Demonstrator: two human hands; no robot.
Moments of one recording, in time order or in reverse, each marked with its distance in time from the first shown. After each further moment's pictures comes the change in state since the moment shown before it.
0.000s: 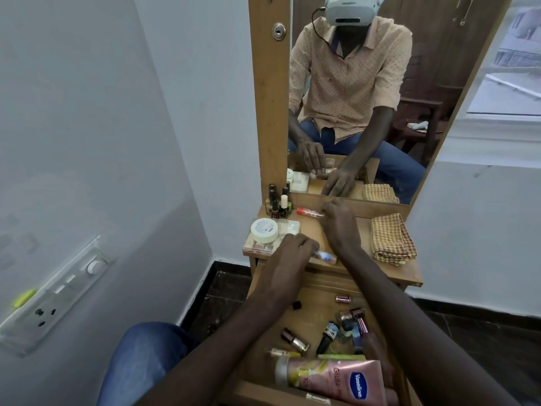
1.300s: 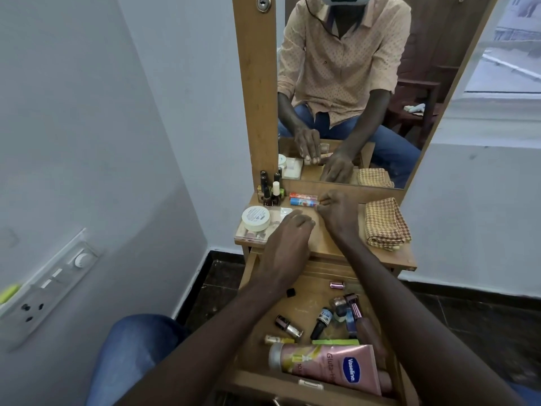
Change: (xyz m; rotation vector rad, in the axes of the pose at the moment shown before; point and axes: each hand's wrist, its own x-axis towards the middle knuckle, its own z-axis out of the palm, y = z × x) left_hand 0.020 0.007 0.012 0.047 -0.003 -0.051; right_hand -0.007 0.011 0.000 0.263 0.031 0.188
